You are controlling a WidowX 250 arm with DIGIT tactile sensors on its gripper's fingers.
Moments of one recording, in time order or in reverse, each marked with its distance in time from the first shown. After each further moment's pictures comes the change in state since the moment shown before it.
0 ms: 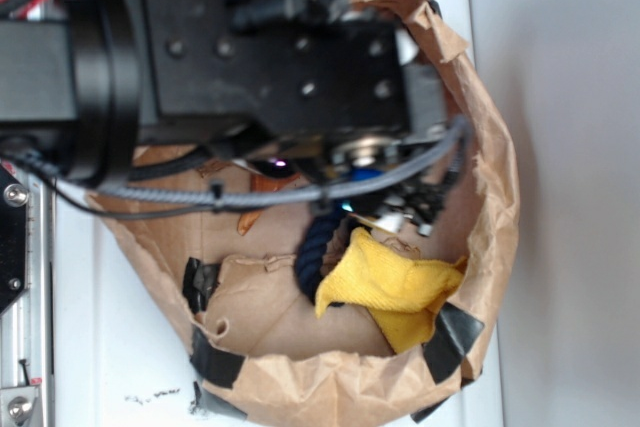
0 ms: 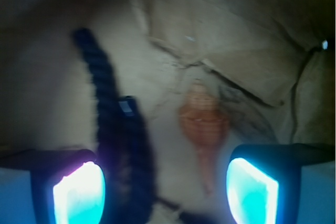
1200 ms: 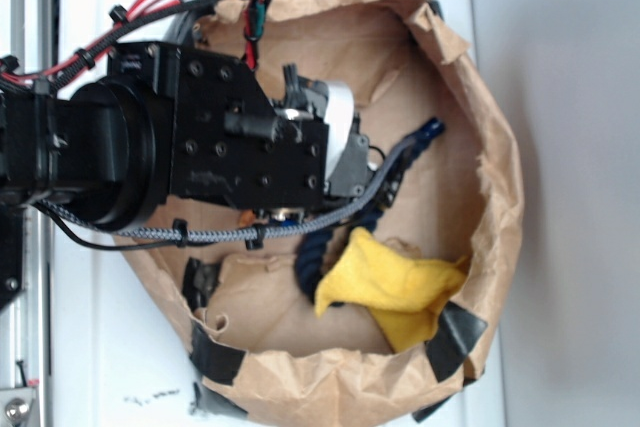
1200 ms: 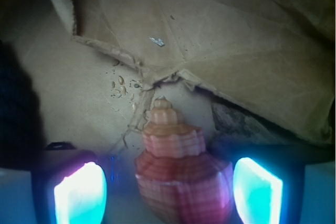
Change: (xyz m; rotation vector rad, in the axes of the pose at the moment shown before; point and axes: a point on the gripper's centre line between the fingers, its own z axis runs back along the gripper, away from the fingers) arm 0.005 0.006 -0.058 0.015 -0.189 0.014
